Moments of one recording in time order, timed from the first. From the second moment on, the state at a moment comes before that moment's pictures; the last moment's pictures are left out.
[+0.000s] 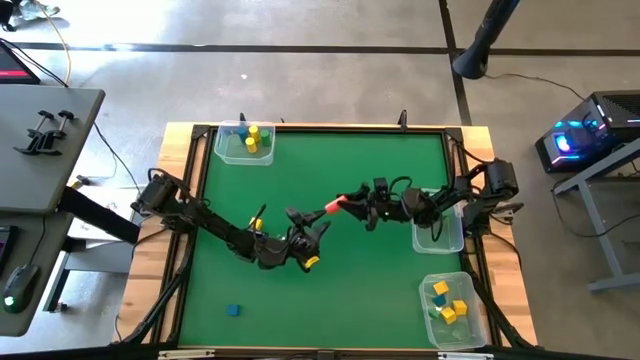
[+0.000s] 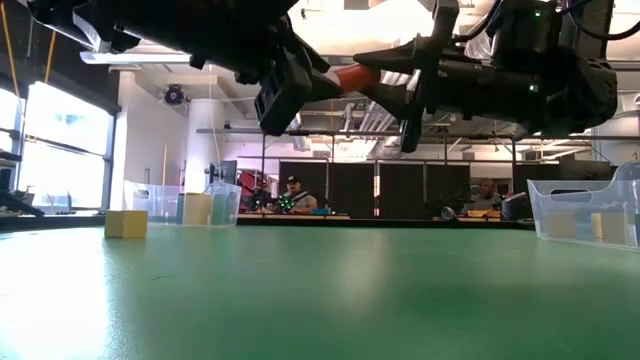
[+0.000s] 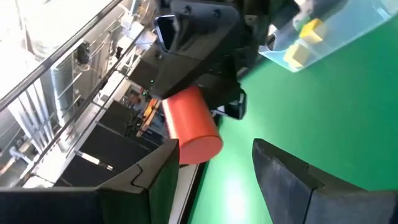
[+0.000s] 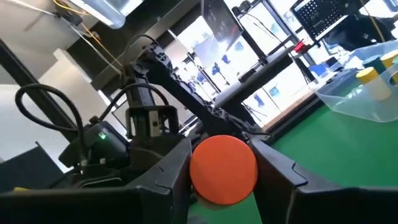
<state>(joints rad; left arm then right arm) -0.39 1.86 0.85 0.90 -1.07 0.88 0.01 1.77 0.44 1.58 0.09 0.67</state>
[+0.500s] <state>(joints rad) -0.38 1.85 0.86 1.00 -1.09 0.90 0.03 1.77 0.48 1.57 0.03 0.65</state>
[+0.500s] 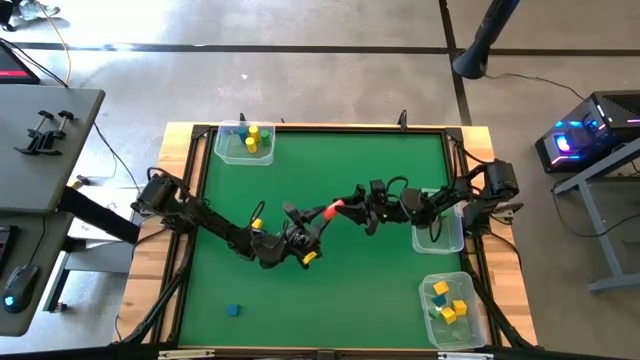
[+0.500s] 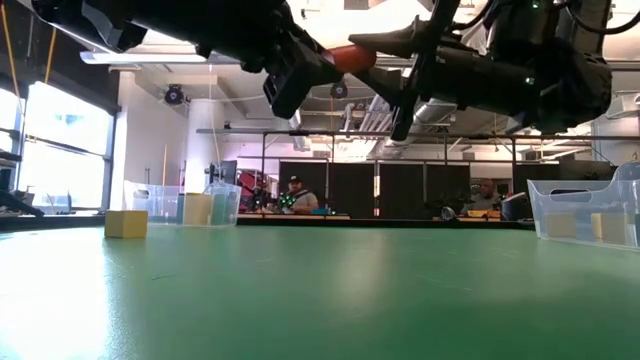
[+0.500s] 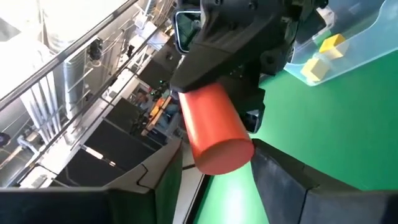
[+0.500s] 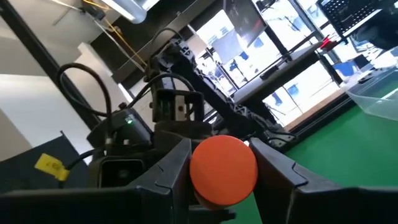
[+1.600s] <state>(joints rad) -0.38 1.85 0.86 1.04 -1.06 0.83 0.04 1.77 0.48 1.54 0.01 0.63</state>
